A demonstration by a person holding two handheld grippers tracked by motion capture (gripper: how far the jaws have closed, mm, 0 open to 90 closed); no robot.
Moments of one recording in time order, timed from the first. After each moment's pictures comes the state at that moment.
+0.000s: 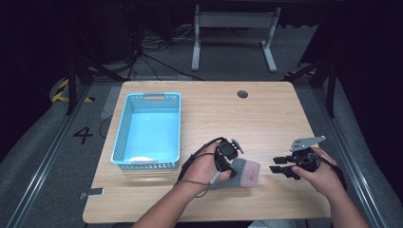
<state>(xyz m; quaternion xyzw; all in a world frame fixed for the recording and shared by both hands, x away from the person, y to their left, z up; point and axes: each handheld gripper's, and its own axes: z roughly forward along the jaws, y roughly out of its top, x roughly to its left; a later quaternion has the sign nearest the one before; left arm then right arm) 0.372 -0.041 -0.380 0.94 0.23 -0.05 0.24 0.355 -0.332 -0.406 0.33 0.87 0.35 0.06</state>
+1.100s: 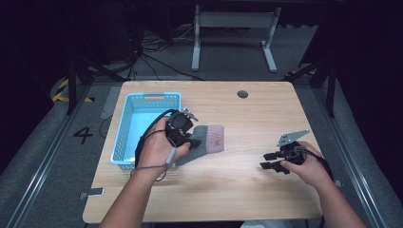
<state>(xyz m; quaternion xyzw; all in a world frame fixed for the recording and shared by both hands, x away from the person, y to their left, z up) 0.387 0.079 -0.301 0.89 0.33 0.03 0.30 0.382 -0.308 -0.417 0.31 0.89 0.34 0.03</state>
